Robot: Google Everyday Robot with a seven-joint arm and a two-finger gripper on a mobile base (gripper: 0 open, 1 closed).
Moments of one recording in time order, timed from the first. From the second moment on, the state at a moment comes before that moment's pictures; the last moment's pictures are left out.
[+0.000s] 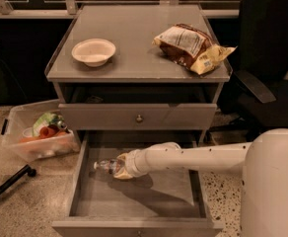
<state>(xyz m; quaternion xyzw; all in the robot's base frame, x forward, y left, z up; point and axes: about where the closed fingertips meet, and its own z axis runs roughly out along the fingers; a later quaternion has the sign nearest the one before) 0.583 0.076 0.447 -0.64 0.67 0.15 0.35</state>
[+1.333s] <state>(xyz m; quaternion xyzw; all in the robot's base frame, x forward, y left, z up) 0.566 0.108 0.406 -0.68 0.64 0.17 0.30</state>
